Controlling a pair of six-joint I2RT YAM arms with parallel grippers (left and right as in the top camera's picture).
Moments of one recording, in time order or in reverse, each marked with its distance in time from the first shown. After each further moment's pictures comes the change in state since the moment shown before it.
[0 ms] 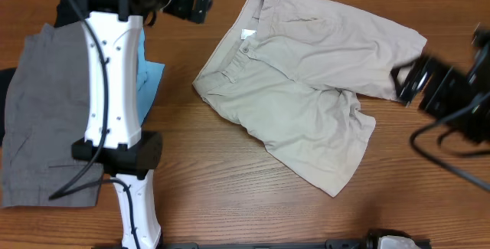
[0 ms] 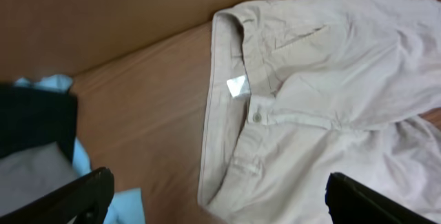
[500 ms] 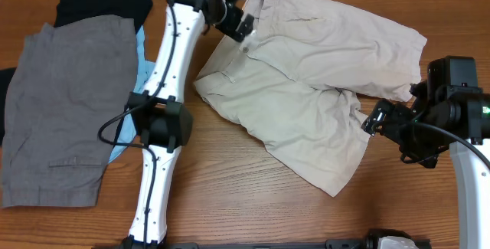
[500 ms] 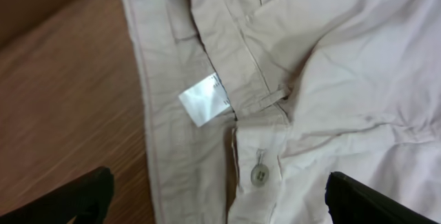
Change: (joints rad) left arm -0.097 0.407 -0.048 0.262 0.069 0.129; right arm 0.000 -0.002 -0.540 0.092 0.077 0.014
